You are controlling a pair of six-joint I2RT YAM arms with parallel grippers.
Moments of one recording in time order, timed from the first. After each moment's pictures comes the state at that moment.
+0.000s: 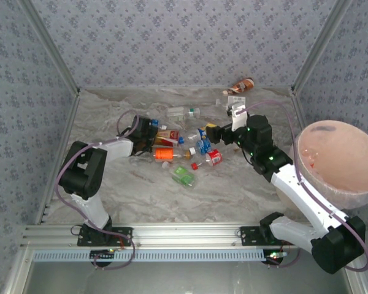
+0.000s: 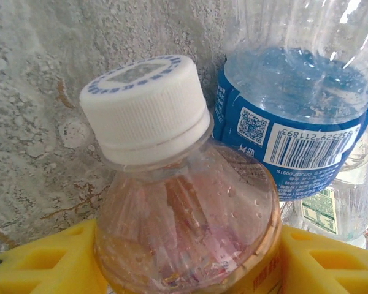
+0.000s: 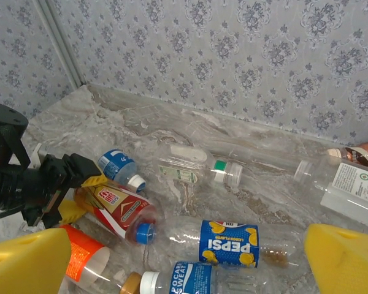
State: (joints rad) left arm -0.40 1.78 0.97 -0.02 -0.04 -1.55; right arm 0.48 1.05 0.89 -0.11 -0.07 0.06
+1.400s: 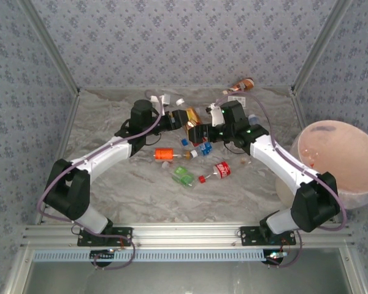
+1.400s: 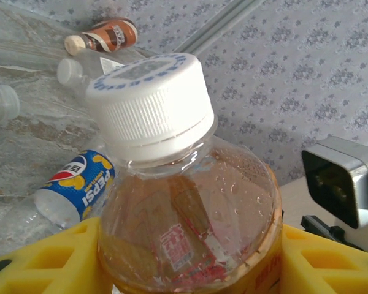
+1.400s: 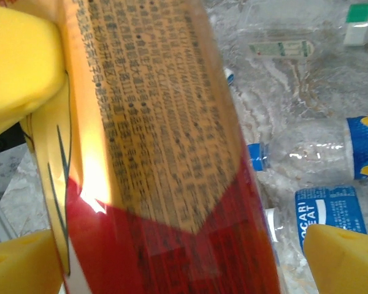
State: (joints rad) left arm -0.54 1.56 1.08 0.23 0.49 -0.77; right arm 0.50 1.43 1.16 -0.41 -0.41 0.33
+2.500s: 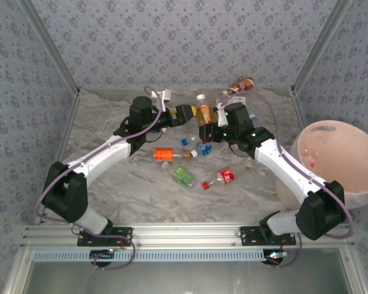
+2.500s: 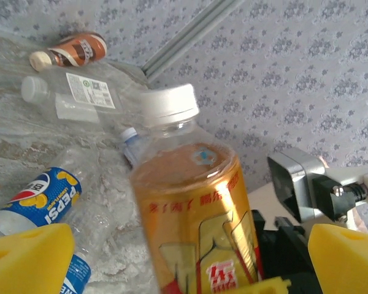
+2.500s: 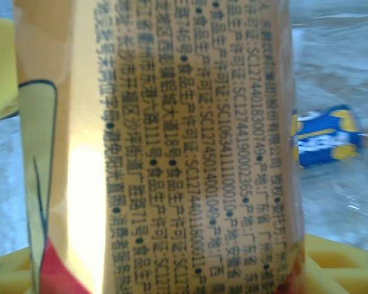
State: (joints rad) left arm -0.56 1.52 1.11 0.23 0.48 -0.80; right arm 0.50 1.34 1.15 -0.49 -0.14 0.32
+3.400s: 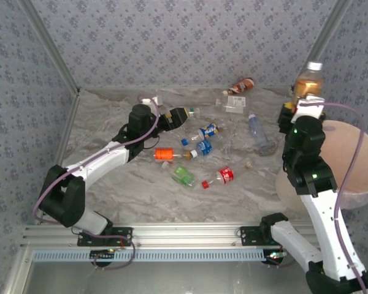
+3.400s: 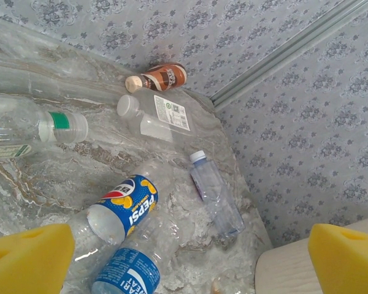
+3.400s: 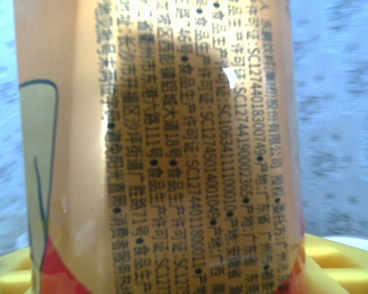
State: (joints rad) left arm -0.56 1.48 1.01 0.23 0.24 -0.79; right arm 0.20 0.78 1.13 -0.43 0.65 -0.01
